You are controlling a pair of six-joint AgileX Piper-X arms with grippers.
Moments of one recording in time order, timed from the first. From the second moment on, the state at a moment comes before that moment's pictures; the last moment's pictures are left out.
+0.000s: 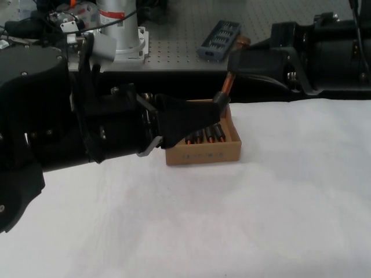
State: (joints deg) left arm -29.8 73.6 -40.7 -31.4 38.8 -33.5; right arm 32.3 70.8 -56.9 15.4 -30.4 28.0
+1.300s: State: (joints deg) left arm -29.7 73.4 -41.0 -23.1 43.4 -34.4; right arm 32.3 71.4 -56.6 17.7 -34.8 27.3
